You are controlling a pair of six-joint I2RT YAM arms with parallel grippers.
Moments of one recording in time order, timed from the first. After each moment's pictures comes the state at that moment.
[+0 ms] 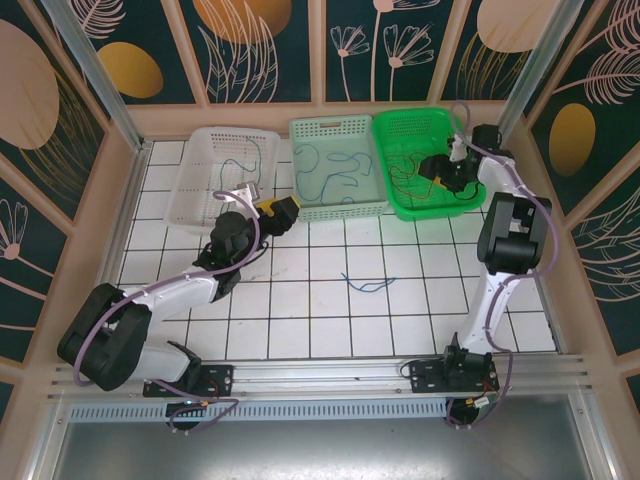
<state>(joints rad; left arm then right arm) -0.56 1.37 0.57 0.70 0.01 -0.73 -0.14 2.08 1.68 -0.64 -0.60 0.16</state>
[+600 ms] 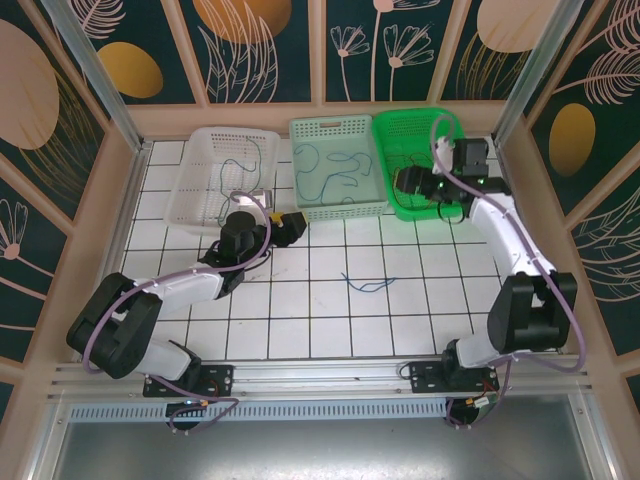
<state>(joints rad) -0.56 1.44 0.59 0.59 0.12 -0.64 0.08 1.45 1.19 -0.55 -0.41 0.26</state>
